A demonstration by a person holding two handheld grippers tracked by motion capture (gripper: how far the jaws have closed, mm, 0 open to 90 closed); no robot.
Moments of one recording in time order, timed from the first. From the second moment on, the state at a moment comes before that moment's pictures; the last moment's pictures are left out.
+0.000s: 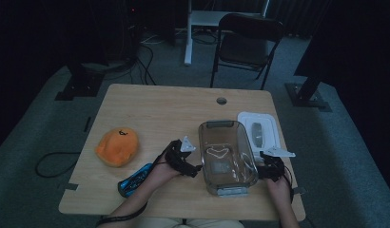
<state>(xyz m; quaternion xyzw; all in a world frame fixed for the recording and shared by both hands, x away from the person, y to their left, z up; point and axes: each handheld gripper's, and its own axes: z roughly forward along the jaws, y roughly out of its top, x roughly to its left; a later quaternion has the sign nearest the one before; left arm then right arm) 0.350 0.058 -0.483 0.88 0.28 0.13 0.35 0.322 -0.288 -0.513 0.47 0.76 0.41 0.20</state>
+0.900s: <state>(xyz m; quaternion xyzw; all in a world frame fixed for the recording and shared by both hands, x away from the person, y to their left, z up) 0.385 0.094 -0.467 0.89 0.30 0.16 0.32 0.306 -0.248 -0.514 0.42 0.80 0.41 0.14</state>
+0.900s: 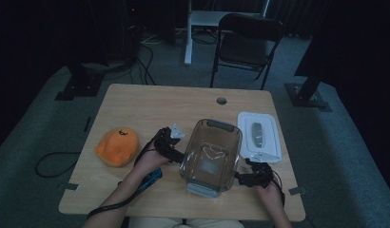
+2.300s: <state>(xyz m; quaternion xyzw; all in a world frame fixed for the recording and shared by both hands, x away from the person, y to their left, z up) 0.359 0.213 -0.410 0.84 0.39 0.22 0.31 0.282 -0.259 -0.526 0.41 0.82 0.37 0.15</state>
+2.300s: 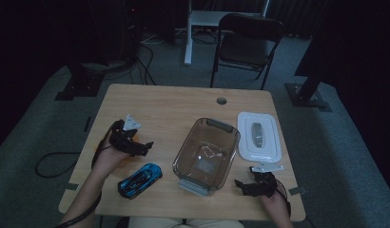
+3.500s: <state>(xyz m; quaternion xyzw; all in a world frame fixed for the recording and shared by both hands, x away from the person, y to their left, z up) 0.359 0.305 -0.461 0.81 0.48 0.19 0.26 0.279 -0.259 -0.527 0.42 0.82 0.35 0.18</state>
